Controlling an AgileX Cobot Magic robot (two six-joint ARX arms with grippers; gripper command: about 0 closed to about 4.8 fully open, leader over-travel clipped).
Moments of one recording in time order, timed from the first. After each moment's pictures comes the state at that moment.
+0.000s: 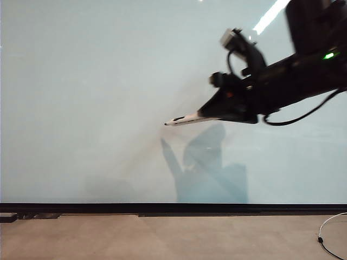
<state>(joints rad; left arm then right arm) 0.04 0.00 0.00 -0.11 0.07 0.12 0.45 1.62 0.64 0.76 -0.37 0.09</state>
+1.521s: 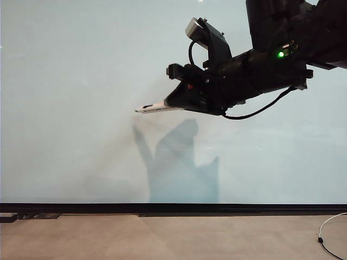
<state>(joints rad) 0.04 0.00 0.00 -0.11 0.07 0.12 0.60 1.69 0.71 0.84 -0.22 0.11</state>
